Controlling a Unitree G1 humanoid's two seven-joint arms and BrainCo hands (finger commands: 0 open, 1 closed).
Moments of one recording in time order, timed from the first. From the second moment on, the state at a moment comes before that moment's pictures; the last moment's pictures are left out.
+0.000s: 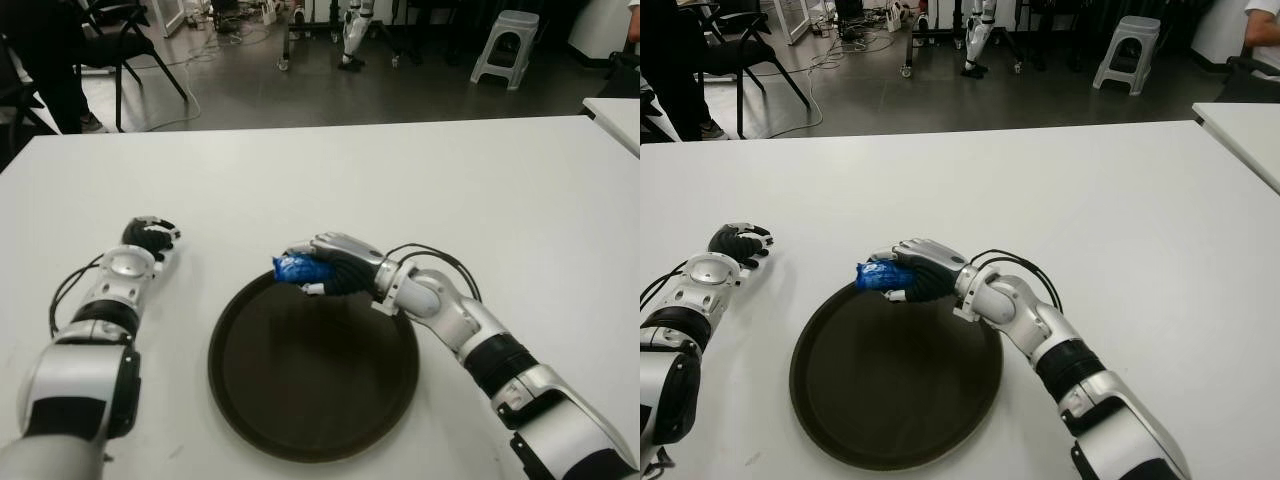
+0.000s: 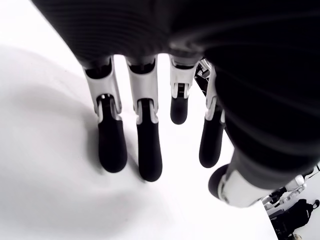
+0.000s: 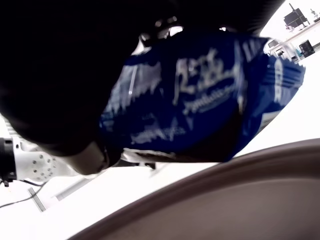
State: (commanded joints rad) left arm -0.76 0.33 0.02 1.33 0.18 -0.01 0.06; right arm -0.55 -0.17 0.48 0.58 -0.55 -0.57 0.20
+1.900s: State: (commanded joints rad) left arm -0.76 0.33 0.02 1.32 0.18 0.00 0.07; right arm -0.47 -0.25 0.48 0.43 -0.44 -0.65 0.33
